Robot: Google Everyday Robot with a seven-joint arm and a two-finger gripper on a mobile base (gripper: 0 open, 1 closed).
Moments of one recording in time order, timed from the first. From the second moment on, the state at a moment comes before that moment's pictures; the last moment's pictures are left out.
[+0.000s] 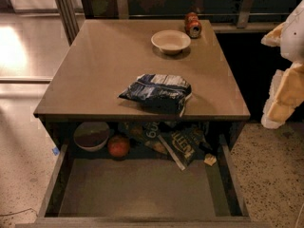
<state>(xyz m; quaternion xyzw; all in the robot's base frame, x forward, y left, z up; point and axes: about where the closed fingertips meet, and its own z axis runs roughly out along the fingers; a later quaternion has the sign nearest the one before) 0.439 -0.216 0.976 -0.60 0.78 -0.04 0.16</state>
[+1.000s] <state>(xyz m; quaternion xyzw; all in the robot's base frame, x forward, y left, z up) 0.483 -0.196 0.967 -0.60 0.78 -0.04 0.17</state>
